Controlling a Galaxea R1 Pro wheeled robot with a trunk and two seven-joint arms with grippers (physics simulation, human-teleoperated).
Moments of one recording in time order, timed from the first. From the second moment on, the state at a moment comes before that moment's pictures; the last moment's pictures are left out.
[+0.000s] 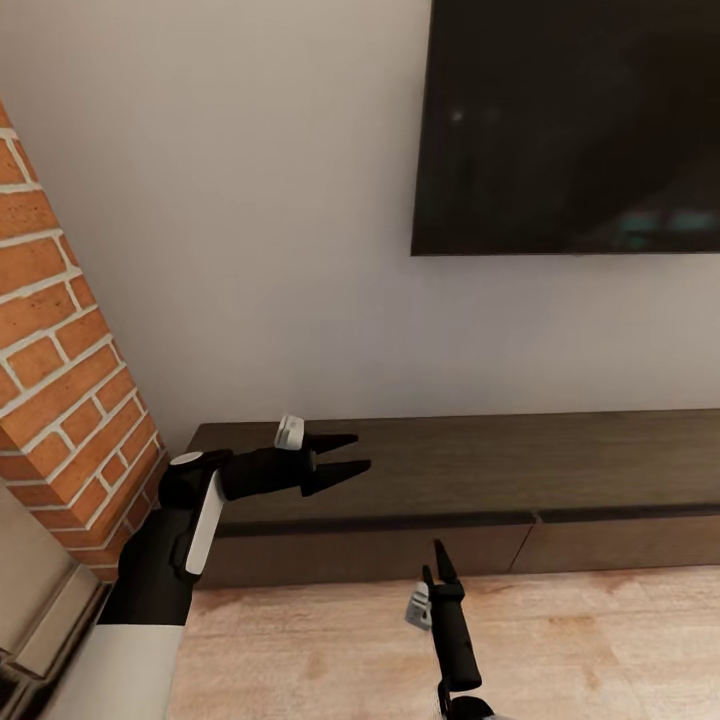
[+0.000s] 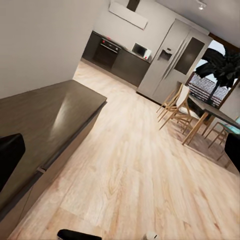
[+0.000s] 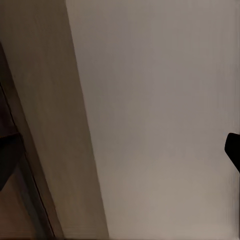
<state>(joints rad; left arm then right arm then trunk) -0.62 -0.08 0.01 -1.44 0.11 0.71 -1.27 -0.43 0.11 0.37 -0.32 1.26 0.10 -1.04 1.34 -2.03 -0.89</state>
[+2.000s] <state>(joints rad) -0.62 -0.08 0.01 -1.44 0.11 0.71 -1.27 -0.47 -0.01 0.34 -0.30 1.22 0.01 -0.97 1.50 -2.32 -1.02</state>
